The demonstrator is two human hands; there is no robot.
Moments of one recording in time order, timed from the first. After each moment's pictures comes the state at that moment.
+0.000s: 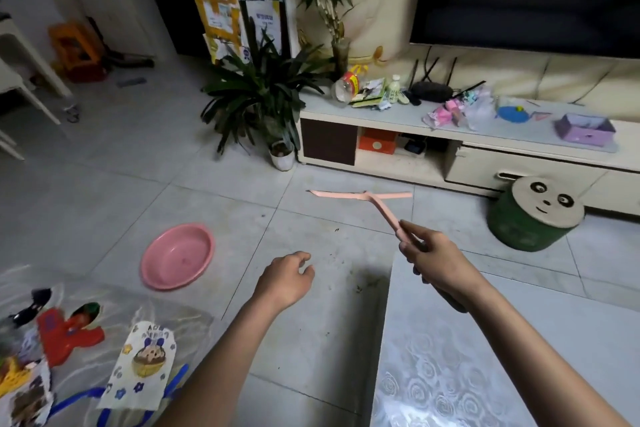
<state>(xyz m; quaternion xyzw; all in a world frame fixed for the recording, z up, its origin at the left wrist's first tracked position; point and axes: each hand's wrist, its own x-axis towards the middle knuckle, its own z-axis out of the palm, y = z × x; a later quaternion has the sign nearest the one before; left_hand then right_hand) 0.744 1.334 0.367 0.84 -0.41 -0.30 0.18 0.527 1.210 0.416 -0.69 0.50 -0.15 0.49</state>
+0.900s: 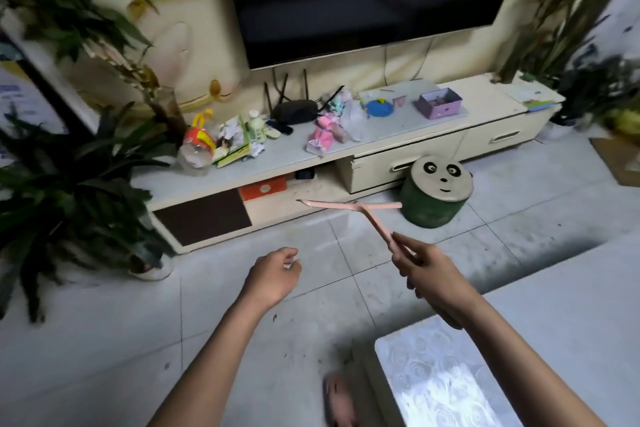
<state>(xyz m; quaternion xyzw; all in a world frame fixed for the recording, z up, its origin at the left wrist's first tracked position) 0.869 0.888 0.346 0.70 -0.60 -0.37 0.13 0.619 0.931 0.384 -0.48 0.68 -0.30 0.46</state>
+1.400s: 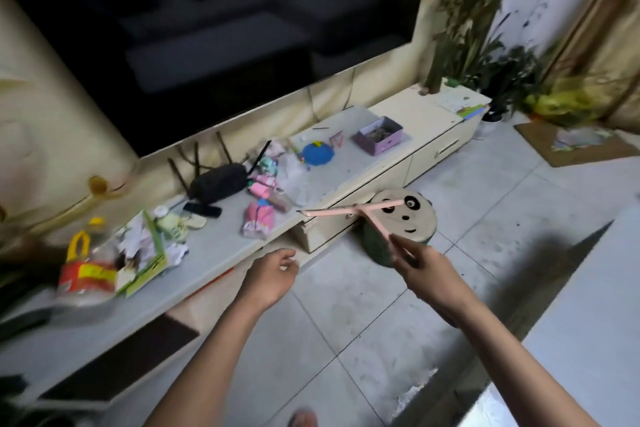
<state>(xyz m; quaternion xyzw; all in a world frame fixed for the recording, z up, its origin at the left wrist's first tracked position) 0.741 0.538 0.356 0.61 -0.68 -0.39 0.09 0.510 0.653 0.390 -0.43 0.77 -0.30 0.35</state>
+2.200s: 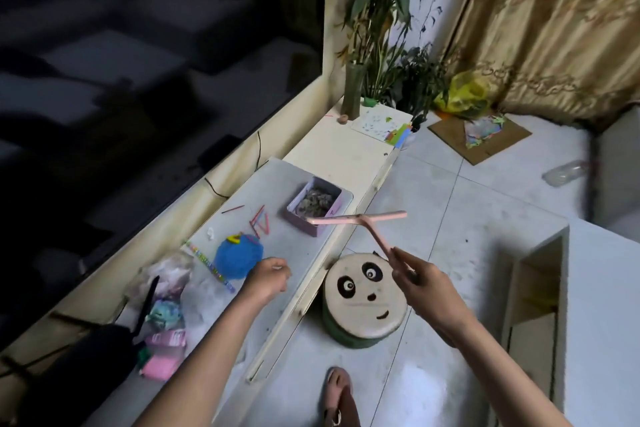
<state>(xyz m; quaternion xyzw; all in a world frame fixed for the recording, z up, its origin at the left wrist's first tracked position) 0.434 0.113 0.288 0.54 -0.62 -0.57 -0.02 0.289 0.330 0.370 -0.24 0.85 -0.36 0.30</state>
